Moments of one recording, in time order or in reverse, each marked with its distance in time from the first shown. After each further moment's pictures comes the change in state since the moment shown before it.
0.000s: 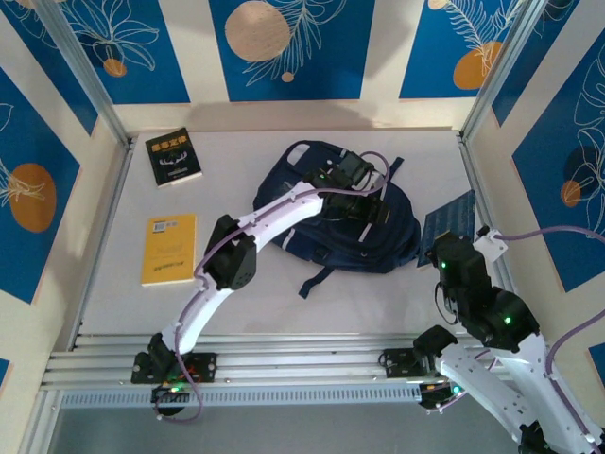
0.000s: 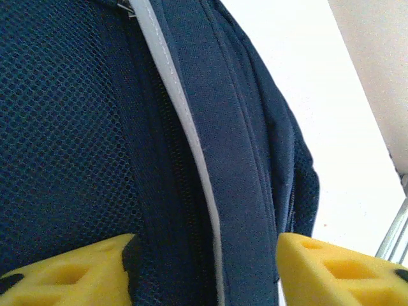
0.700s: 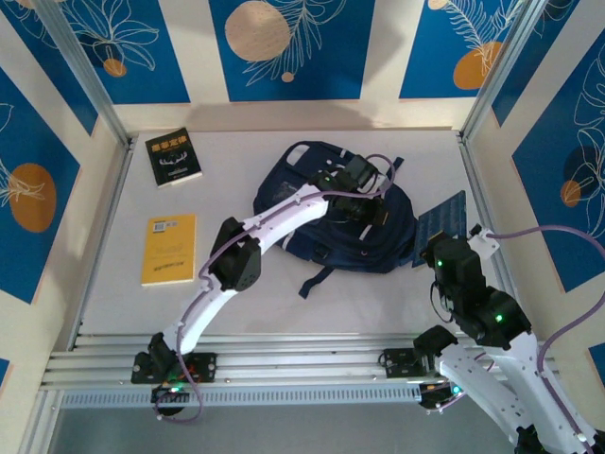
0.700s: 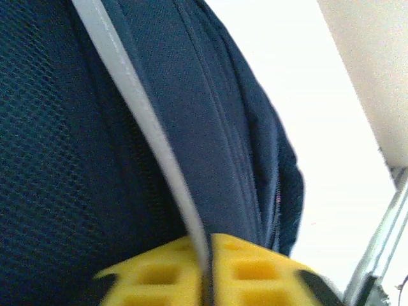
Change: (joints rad) left arm -0.022 0.054 0.082 -0.028 0.015 -0.004; right arm -0.037 -0.002 -0.059 0.060 -0.070 -0.028
